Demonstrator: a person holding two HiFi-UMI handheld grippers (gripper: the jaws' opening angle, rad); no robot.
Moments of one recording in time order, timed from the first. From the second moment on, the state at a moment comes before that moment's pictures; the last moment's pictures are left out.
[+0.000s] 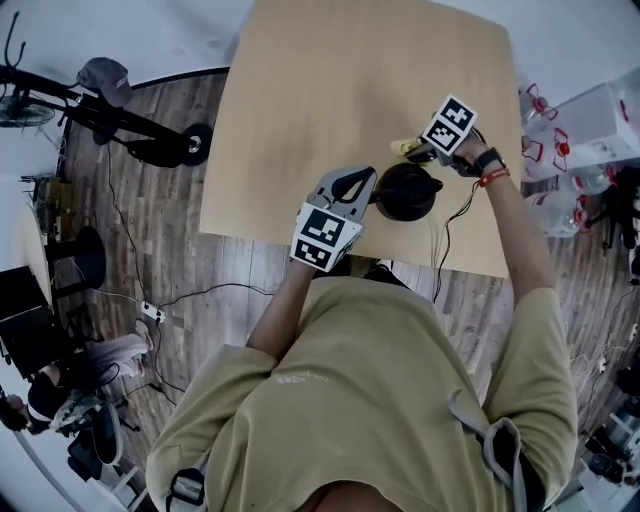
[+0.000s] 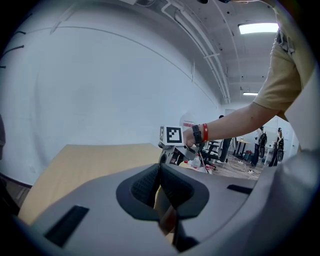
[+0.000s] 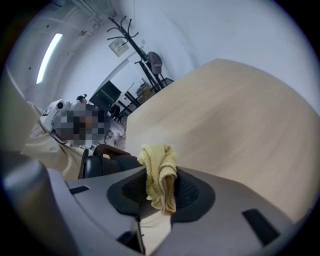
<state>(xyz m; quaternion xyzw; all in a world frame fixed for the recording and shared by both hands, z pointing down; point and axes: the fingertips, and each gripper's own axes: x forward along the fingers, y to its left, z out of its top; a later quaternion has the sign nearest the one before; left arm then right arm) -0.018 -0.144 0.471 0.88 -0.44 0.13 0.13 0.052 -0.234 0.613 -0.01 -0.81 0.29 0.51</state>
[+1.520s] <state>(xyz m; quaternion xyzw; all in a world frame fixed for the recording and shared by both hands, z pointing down) 0.034 -0.112 0.476 0.91 -0.38 0.12 0.12 0.153 -0.047 0.622 0.26 -0.80 0.45 0.29</state>
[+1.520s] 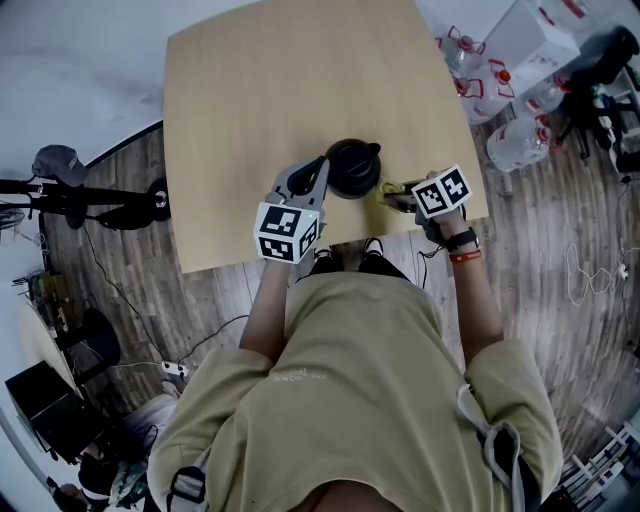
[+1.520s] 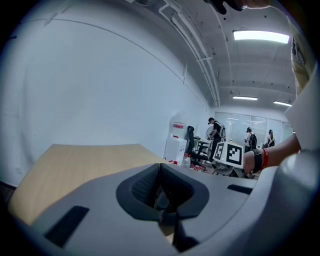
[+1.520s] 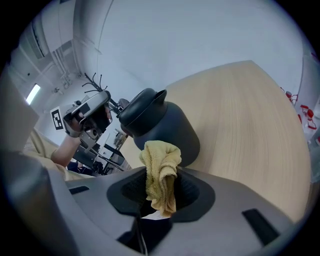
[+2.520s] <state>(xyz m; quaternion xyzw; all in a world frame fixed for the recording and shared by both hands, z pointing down) -0.017 -0.108 0.475 0.88 -0.43 0.11 0.14 0.014 -0.041 0.617 0.28 -0.80 0.50 0.19</state>
